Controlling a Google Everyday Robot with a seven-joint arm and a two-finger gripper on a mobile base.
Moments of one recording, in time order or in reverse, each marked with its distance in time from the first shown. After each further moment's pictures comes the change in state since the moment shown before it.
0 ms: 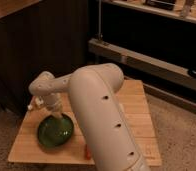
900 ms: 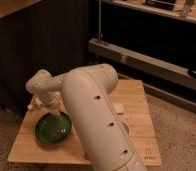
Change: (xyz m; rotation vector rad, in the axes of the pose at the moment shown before) arm -0.001 -0.013 -0.002 0.015 0.013 -0.010
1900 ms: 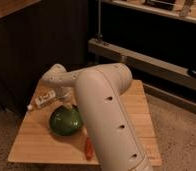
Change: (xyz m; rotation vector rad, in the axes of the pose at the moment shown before) arm 0.060 -0.047 0.000 0.043 0.012 0.013
